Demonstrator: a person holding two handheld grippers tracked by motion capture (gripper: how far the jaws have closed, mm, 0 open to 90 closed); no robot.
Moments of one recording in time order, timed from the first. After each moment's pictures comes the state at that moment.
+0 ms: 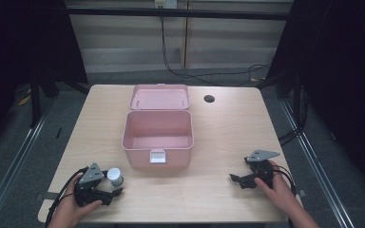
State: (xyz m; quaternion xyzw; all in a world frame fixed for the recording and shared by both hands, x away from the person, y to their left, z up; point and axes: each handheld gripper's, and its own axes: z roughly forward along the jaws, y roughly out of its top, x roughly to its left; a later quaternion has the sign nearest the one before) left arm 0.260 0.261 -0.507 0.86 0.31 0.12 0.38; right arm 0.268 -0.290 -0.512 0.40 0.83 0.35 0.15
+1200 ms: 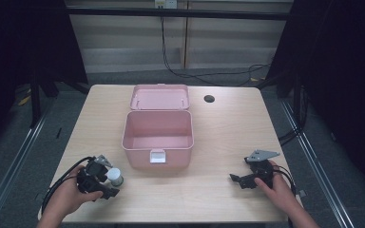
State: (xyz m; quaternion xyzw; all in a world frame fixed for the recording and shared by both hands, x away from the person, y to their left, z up) left arm 0.280 0.234 -0.455 0.92 0.35 0.00 0.19; right arm 0.268 -0.290 -0.512 0.40 0.83 0.35 0.15
